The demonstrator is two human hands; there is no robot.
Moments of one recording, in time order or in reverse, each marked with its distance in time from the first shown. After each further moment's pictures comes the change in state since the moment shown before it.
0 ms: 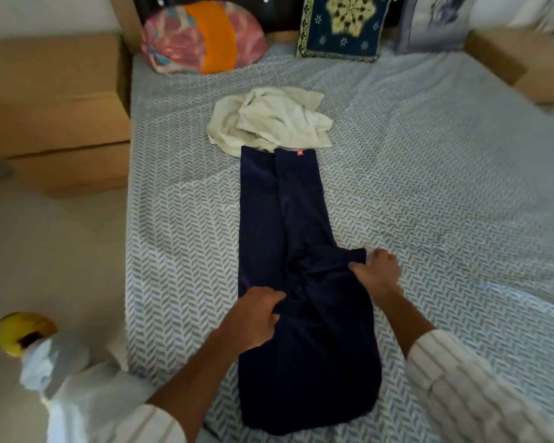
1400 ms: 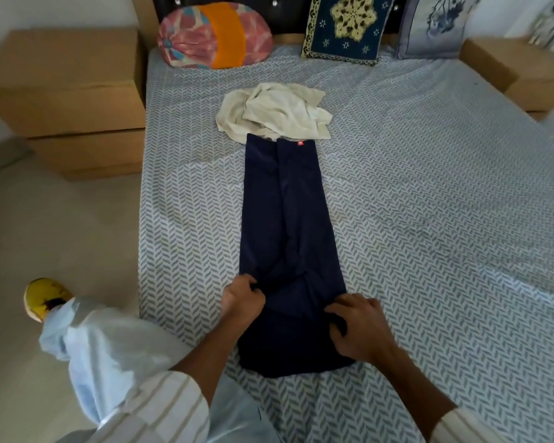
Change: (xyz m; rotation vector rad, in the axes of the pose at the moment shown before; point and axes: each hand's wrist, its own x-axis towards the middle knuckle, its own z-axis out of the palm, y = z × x) left_hand -0.041 0.002 0.044 -0.411 0.315 -0.589; right_hand -0.131 0.108 0.012 -0.409 0.039 -0.966
